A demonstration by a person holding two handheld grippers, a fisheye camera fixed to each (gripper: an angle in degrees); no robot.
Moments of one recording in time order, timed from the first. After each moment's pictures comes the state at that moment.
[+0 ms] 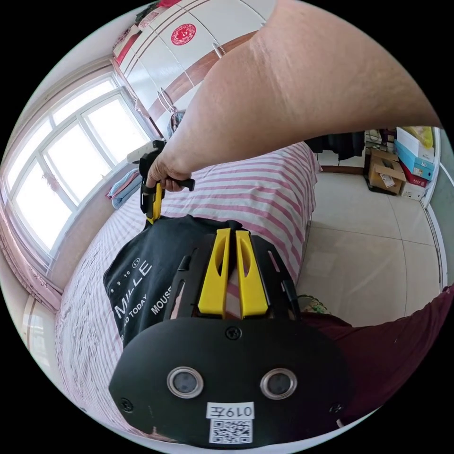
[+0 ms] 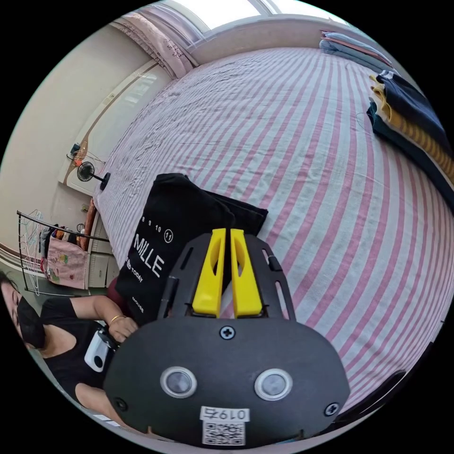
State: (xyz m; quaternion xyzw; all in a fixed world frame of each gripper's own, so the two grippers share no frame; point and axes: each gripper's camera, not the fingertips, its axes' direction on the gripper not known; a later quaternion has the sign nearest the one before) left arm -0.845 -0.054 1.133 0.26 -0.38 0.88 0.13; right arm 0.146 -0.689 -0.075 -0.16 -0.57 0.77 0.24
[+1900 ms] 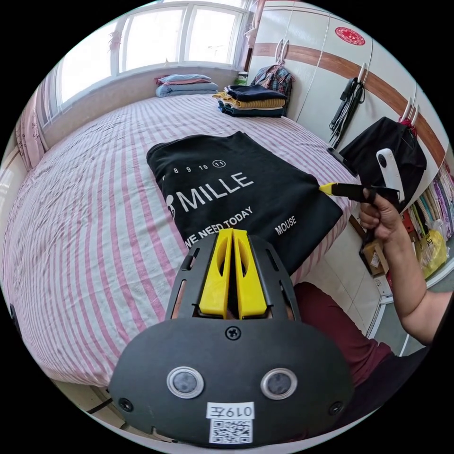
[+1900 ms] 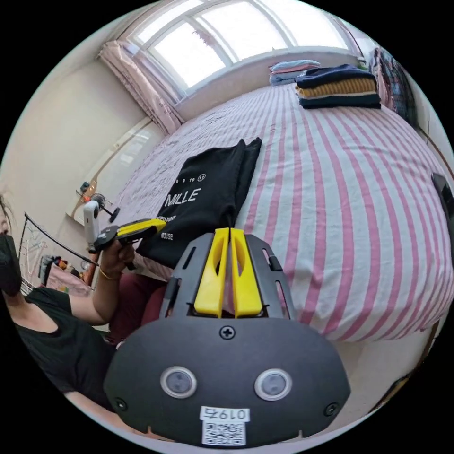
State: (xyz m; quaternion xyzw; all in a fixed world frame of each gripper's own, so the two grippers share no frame) left arm -0.575 -0.044 0.789 0.26 -0.38 0.75 0.48; right arm 0.044 -0.910 -0.523 -0.14 -0.39 0.90 0.15
